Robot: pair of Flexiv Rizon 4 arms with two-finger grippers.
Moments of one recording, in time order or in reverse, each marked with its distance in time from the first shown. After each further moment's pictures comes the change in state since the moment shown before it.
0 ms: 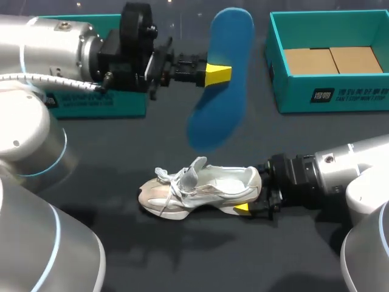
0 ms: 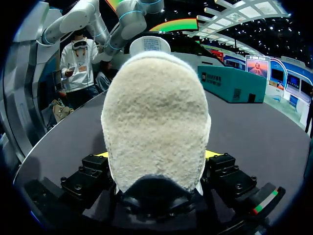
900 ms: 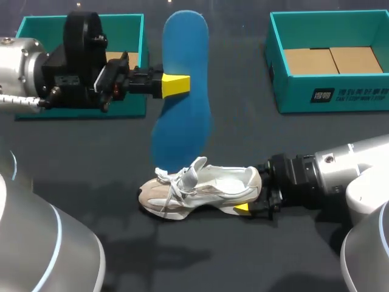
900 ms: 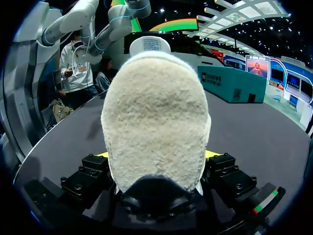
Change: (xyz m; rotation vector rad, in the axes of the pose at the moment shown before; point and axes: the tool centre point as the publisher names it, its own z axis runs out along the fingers) left arm 0.044 -0.005 -0.053 0.028 -0.054 -0.126; right arm 0.000 0.000 0.000 0.000 0.000 0.000
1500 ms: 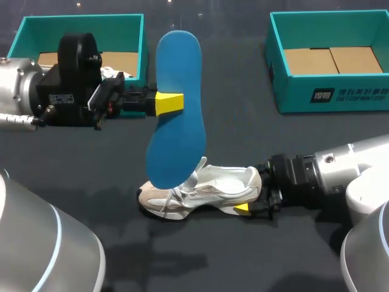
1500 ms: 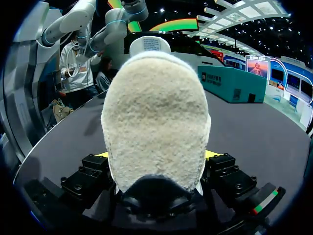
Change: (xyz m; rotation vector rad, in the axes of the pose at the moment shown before) left arm 0.011 0.021 -0.008 0.016 0.011 -0.054; right arm 0.000 0.000 0.000 0.000 0.000 0.000
